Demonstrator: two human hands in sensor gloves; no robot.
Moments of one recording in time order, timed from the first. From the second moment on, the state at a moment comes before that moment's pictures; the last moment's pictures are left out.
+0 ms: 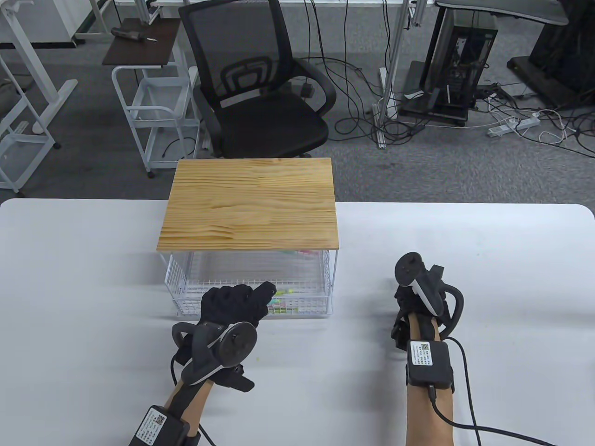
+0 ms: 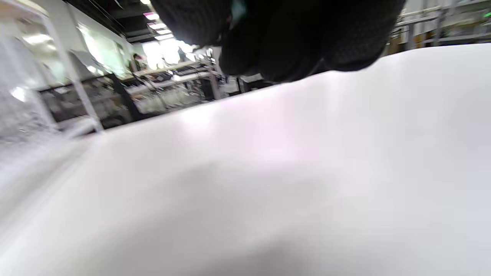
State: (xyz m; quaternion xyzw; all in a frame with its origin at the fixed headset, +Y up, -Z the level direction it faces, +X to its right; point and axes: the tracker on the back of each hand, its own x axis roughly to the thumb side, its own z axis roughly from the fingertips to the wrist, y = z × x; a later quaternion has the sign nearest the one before) left_hand -0.155 -0.647 -0.287 0.18 -0.14 0.04 0.97; right_hand 0.207 -0.719 -0.403 -0.16 0.01 0.98 0.11
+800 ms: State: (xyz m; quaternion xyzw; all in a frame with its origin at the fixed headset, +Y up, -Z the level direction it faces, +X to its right) left_hand -0.133 -0.645 -0.266 0.27 -0.16 -0.01 0.95; right_hand 0.097 -0.638 -0.292 0.24 -0.11 0.90 0.34
